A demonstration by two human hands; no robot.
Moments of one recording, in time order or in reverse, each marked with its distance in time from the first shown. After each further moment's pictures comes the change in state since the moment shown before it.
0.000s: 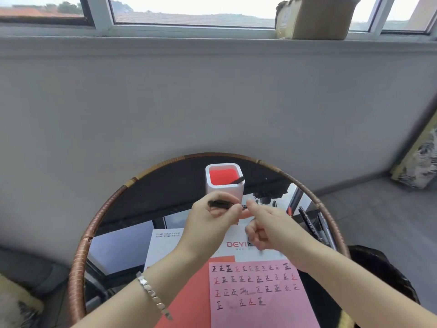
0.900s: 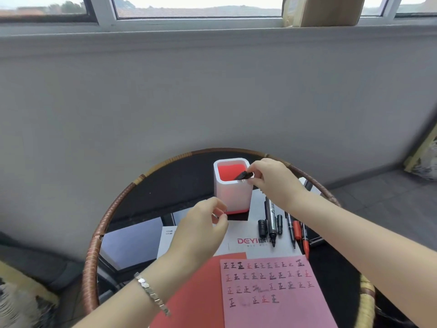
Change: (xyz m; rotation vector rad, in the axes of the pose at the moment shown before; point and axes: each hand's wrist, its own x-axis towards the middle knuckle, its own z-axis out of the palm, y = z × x) left_hand 0.001 -0.024 -0.030 0.749 0.007 0.053; right_hand 0.082 -0.016 -0.021 -0.920 0.317 -0.531
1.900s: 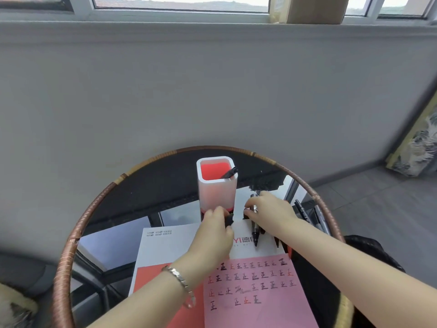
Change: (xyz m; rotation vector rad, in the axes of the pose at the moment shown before) left_hand 0.018 0.005 0.066 -0.020 -0.169 -0.119; right_hand -0.038 0.042 0.038 -0.249 -0.257 0.212
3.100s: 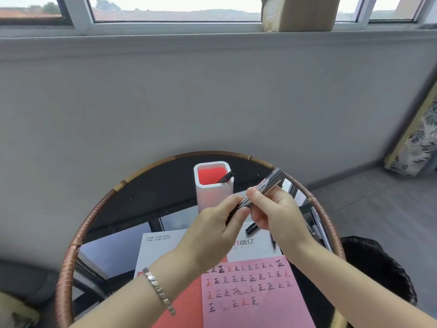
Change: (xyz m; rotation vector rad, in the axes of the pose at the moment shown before) left_hand -0.025 0.032 -0.042 -0.141 0.001 0.448; right_hand -0.072 -0.042 -0.061 1.306 0.199 -0.007
